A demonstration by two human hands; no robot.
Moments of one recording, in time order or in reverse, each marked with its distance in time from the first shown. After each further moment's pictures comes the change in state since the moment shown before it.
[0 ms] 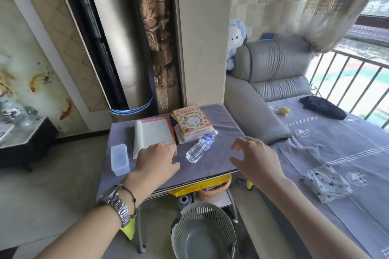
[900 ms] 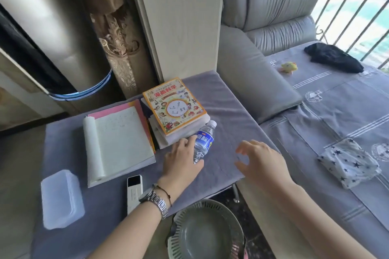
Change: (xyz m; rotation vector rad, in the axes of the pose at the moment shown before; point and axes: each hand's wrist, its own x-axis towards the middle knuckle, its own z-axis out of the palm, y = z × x) left_hand 0.266 0.013 0.225 -0.242 -0.204 0.082; right_hand 0.192 0.084 0.184 -0.041 -0.249 0.237
